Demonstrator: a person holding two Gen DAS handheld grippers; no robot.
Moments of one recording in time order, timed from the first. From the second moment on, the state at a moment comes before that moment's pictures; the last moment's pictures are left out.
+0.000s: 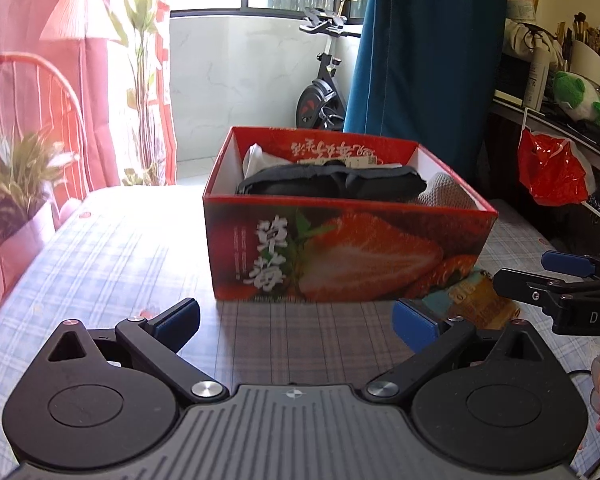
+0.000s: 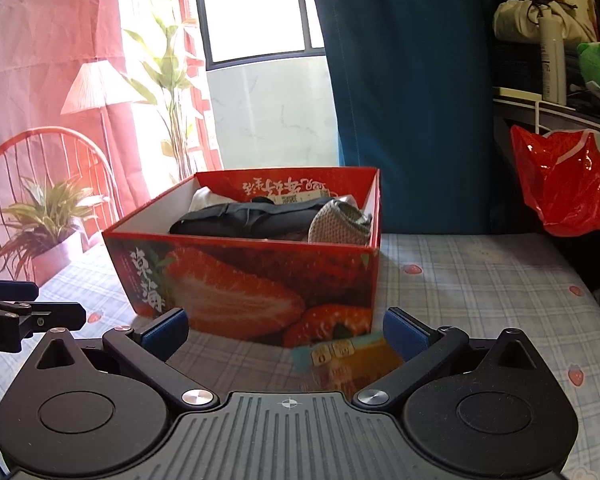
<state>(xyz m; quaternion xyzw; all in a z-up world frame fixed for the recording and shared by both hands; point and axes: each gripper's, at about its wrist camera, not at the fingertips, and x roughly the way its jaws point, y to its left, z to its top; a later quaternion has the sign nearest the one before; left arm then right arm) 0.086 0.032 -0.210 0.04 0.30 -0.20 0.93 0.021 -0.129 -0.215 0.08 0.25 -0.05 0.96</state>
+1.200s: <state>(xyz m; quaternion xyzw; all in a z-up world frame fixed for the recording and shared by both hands) 0.082 0.037 -0.287 0.00 0.37 -0.22 0.90 -0.001 -0.112 -0.284 0.08 0.30 0.00 0.95</state>
